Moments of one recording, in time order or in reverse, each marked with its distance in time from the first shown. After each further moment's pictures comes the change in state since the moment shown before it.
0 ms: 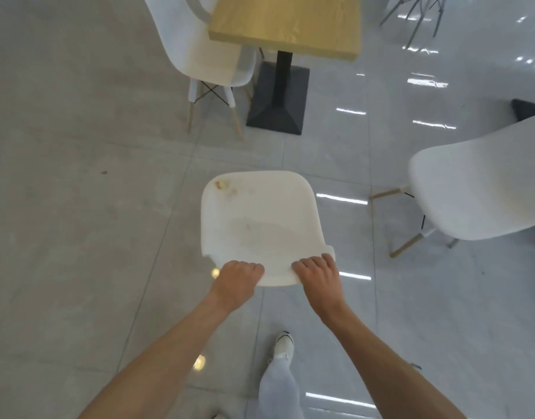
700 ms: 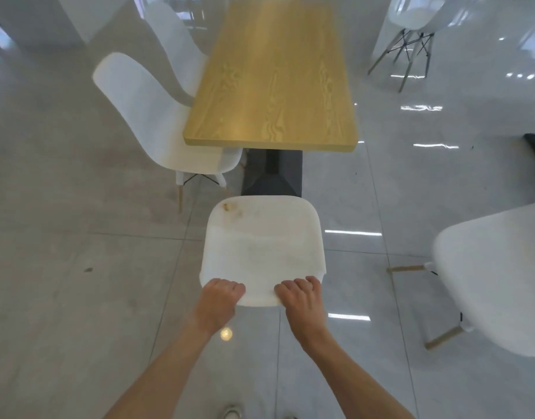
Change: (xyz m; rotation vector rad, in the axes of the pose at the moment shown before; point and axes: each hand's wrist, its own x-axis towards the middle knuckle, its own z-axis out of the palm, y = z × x) left_hand 0.306 -0.208 -0.075 0.083 0.062 -0.064; right_hand 0.346 0.084 -0.034 0.148 0.132 0.071
